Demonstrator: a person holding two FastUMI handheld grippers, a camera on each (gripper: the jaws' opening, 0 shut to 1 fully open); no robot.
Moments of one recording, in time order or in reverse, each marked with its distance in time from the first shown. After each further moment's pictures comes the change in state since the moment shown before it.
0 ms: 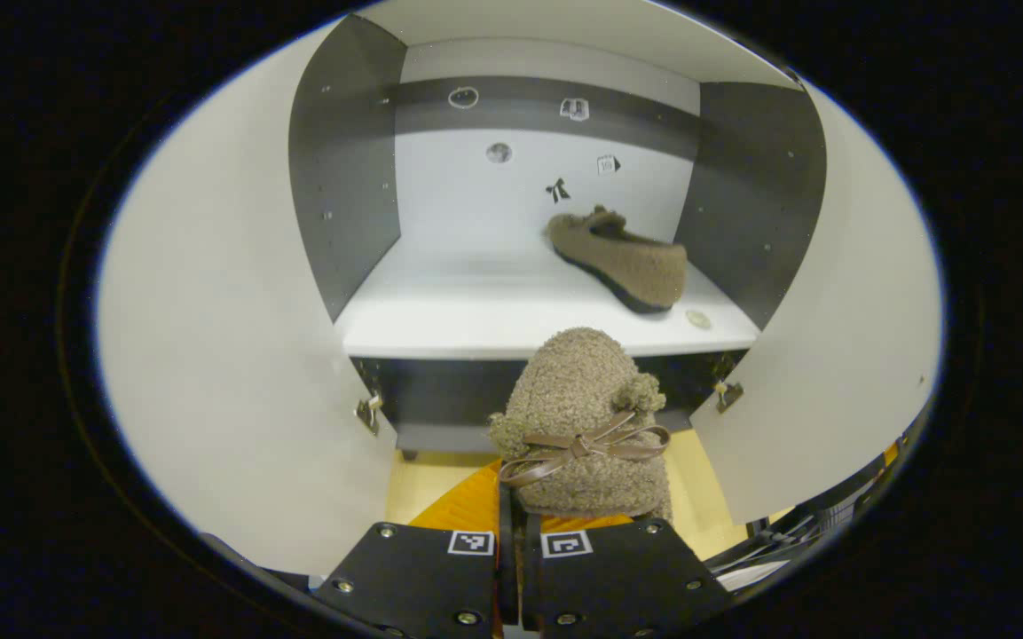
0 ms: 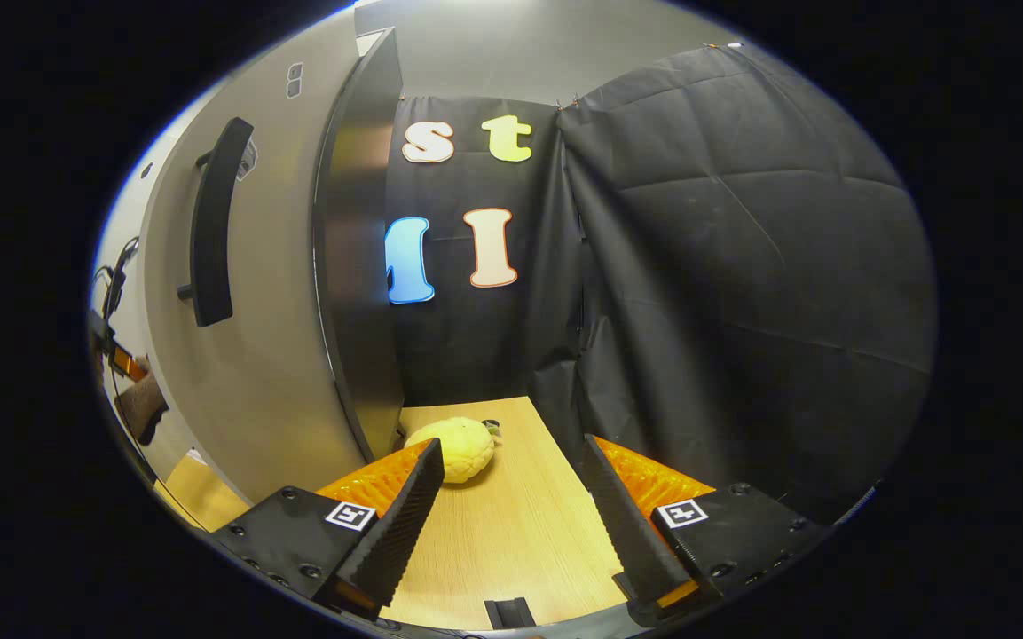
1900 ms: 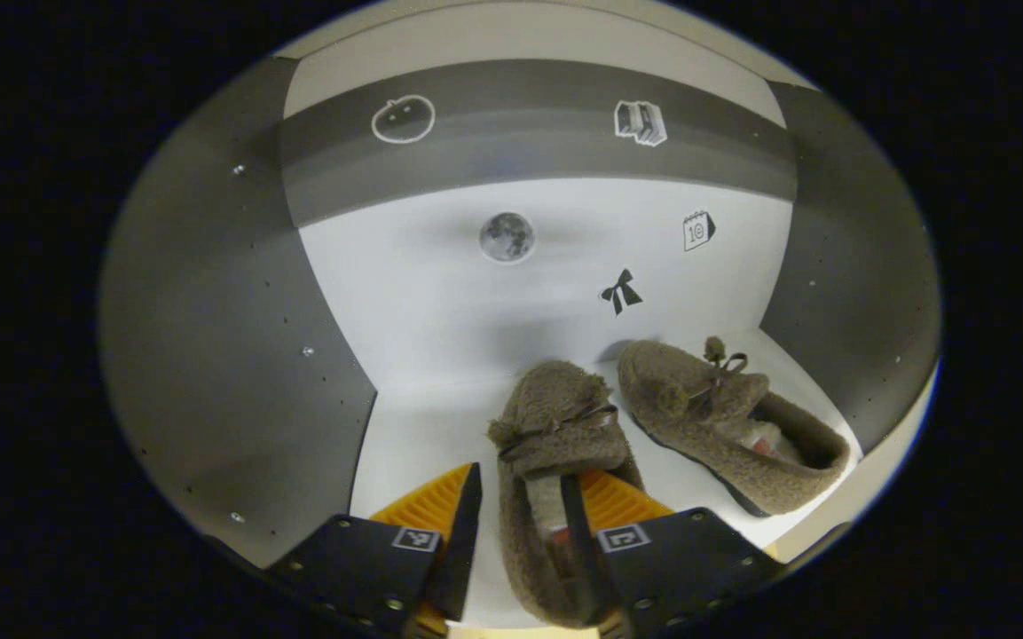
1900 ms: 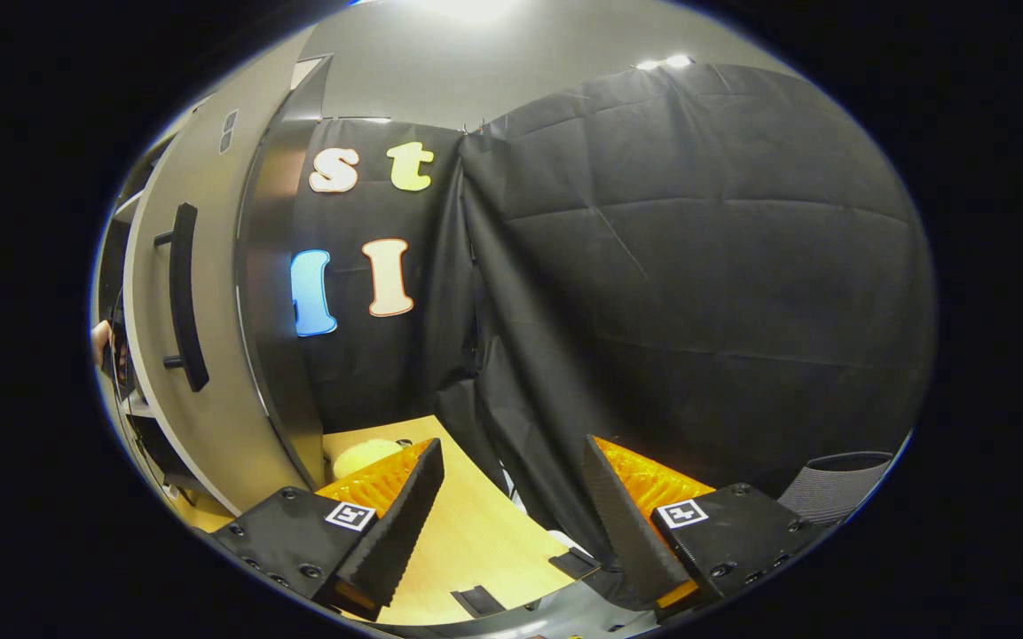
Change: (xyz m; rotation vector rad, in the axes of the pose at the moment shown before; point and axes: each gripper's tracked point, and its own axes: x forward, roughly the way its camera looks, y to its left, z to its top) left arm 0.177 0.038 0.178 0.151 -0.070 0.044; right arm -0.084 -0.047 0.034 0.078 -0.059 -0.343
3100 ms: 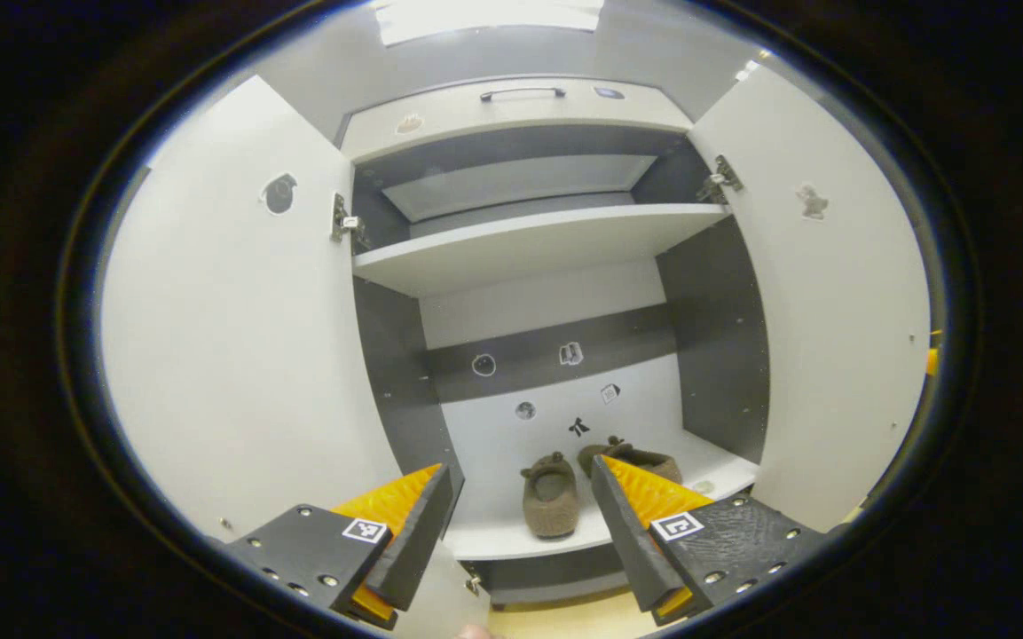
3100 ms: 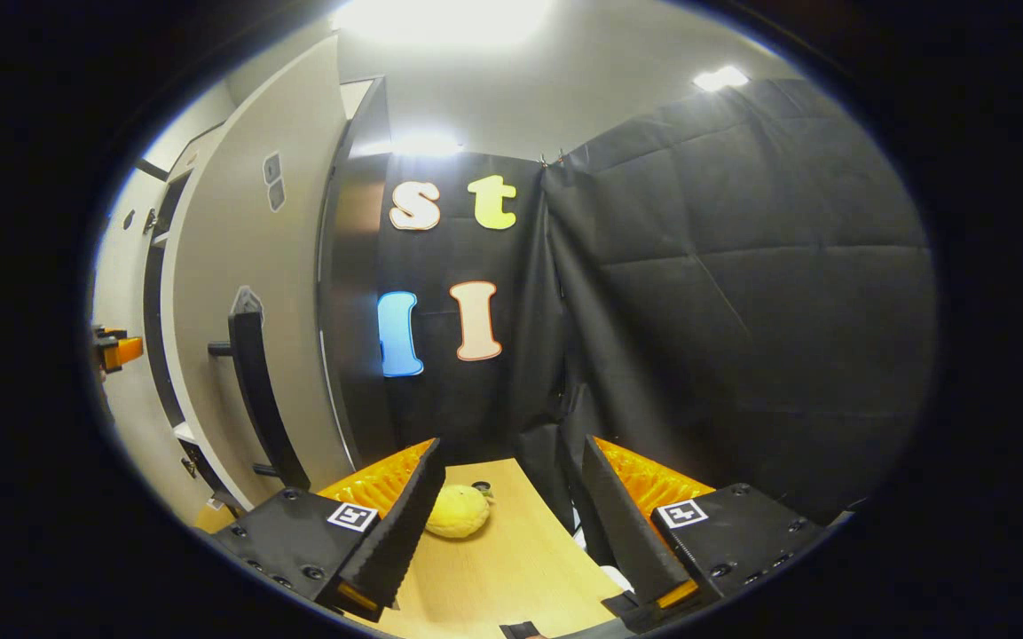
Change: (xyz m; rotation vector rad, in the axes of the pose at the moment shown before) left arm -0.311 -0.042 0.002 0.070 -0.615 0.119; right arm 0.015 0.080 0.093 -0.026 -0.107 0.284
